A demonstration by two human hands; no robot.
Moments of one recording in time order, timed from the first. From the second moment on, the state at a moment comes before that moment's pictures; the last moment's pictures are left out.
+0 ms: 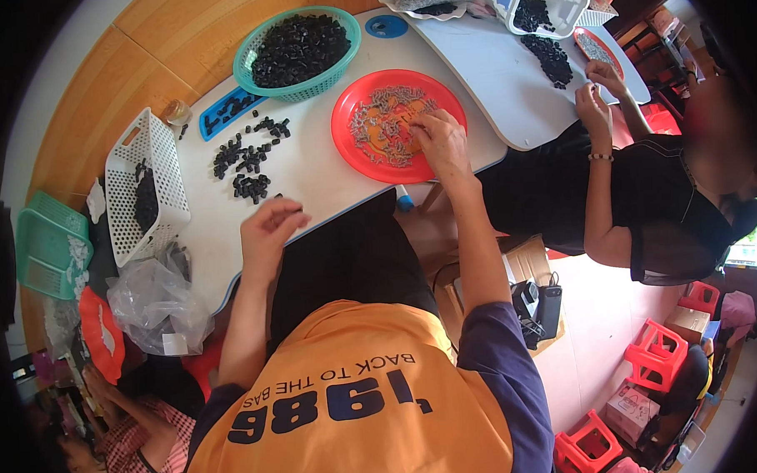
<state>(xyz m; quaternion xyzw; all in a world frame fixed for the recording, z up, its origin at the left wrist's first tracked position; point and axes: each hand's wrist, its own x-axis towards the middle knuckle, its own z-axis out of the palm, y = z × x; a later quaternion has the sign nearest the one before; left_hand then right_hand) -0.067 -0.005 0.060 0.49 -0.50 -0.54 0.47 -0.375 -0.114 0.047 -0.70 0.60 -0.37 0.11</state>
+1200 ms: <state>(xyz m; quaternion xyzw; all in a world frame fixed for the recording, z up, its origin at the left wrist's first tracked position) -0.081 0.066 0.036 0.51 -0.33 -0.62 0.50 -0.362 -0.158 0.048 -0.84 0.50 -0.18 0.12</state>
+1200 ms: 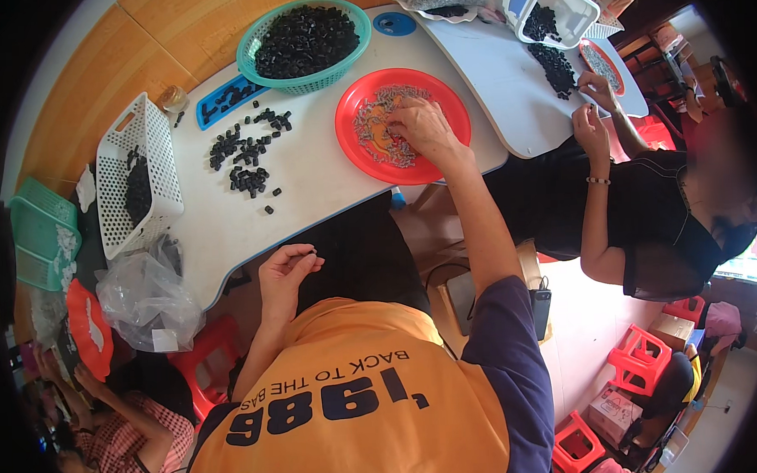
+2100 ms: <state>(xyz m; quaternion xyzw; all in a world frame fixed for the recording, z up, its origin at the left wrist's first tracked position) -0.059 0.061 0.101 0.50 -0.42 -0.47 0.59 -0.219 0.005 0.126 -0.81 0.37 -0.40 0.23</state>
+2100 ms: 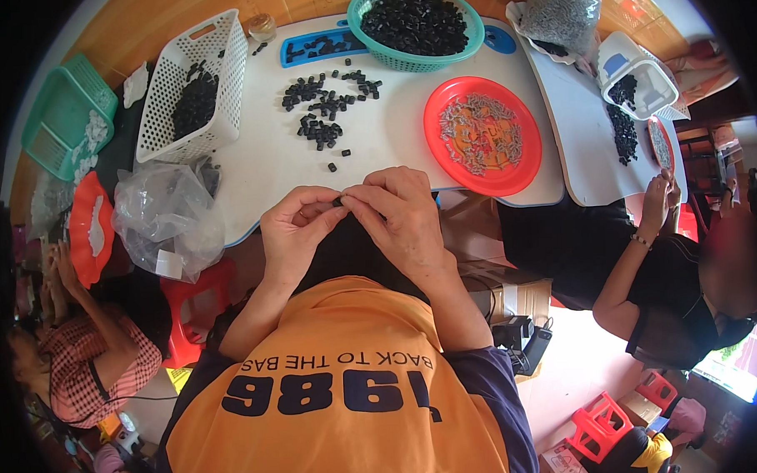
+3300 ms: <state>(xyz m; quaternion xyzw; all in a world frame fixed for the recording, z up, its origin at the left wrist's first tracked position) -0.035 0.072 0.070 0.60 -0.46 -0.34 0.56 -0.186 -0.006 0.091 -0.88 0.32 -0.28 0.21</state>
